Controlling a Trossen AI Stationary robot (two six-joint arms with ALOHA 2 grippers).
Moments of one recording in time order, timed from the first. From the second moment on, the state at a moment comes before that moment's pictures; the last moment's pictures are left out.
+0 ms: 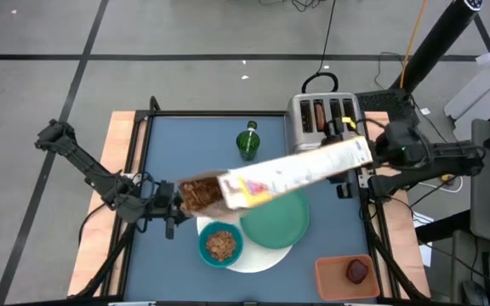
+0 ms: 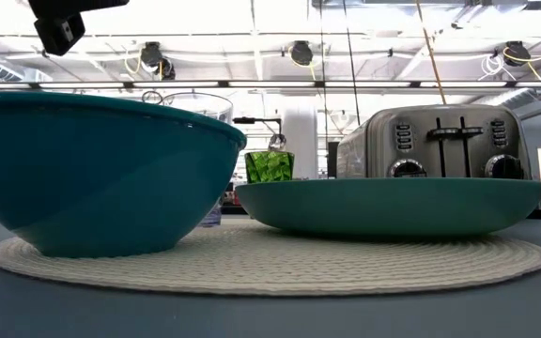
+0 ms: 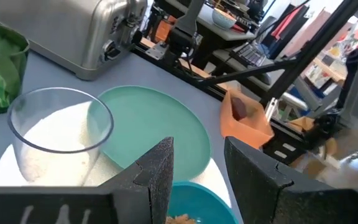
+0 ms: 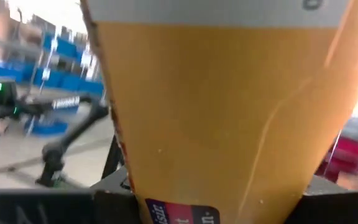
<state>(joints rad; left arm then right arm) -0.67 0.94 0.56 0.08 -0.71 -0.69 0.09 0.87 0.95 0.23 -0.19 -0.25</state>
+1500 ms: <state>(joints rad) -0.36 1.14 0.56 0.72 -0.60 -0.34 0.09 0.88 0.13 1.38 -0.08 0.01</state>
